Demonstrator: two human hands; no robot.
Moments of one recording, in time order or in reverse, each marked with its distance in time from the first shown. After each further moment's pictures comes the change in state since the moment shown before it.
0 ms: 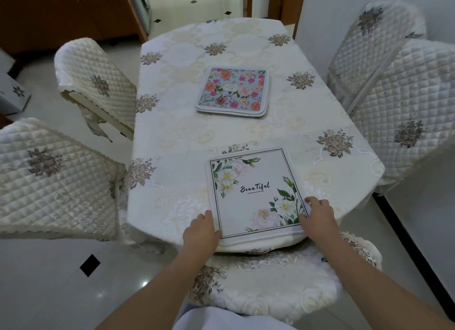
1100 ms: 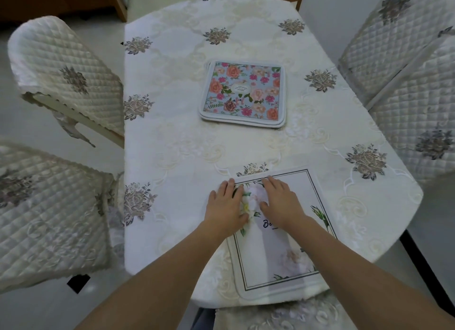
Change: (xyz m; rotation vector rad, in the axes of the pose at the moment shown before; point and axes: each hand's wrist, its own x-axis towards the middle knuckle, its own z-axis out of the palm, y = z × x) left_hand 0.170 -0.003 -0.055 0.111 -0.036 0.366; right_hand 0.100 -0.178 0.042 -0.285 -0.201 -0.324
